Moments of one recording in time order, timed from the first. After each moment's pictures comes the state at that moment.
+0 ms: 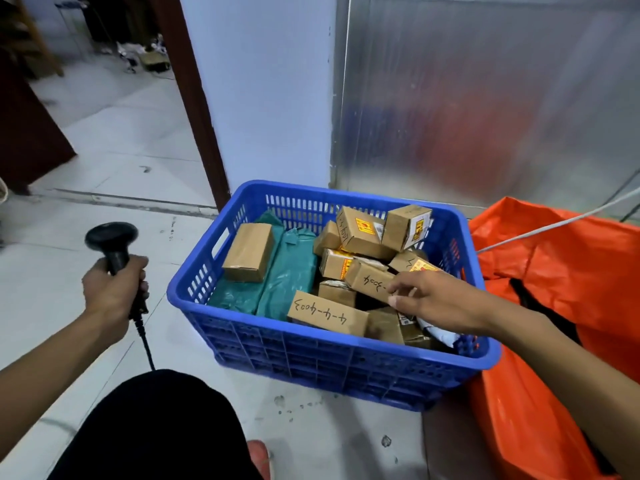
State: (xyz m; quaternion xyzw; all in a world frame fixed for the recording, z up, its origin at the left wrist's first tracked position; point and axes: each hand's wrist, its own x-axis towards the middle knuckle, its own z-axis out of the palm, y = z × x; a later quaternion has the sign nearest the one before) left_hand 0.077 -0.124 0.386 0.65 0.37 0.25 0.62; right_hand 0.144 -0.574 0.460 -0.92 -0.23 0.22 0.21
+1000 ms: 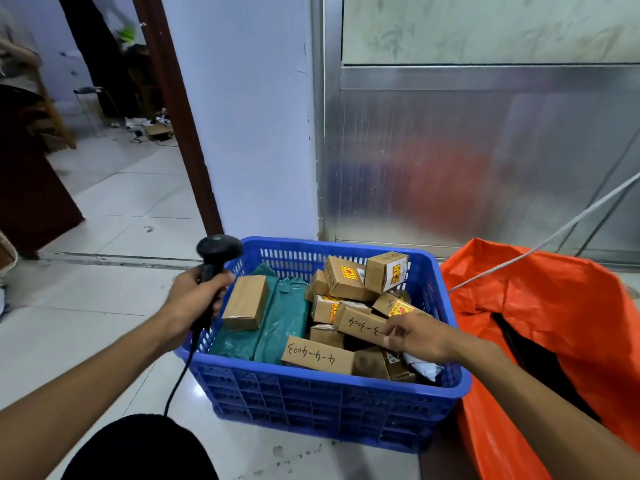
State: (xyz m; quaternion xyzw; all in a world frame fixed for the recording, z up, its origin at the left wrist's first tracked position) left_hand 0.091 -0.234 0.499 0.75 0.20 0.08 0.63; right_hand 0.147 -0.601 0.456 -0.93 -0.19 0.24 0.21
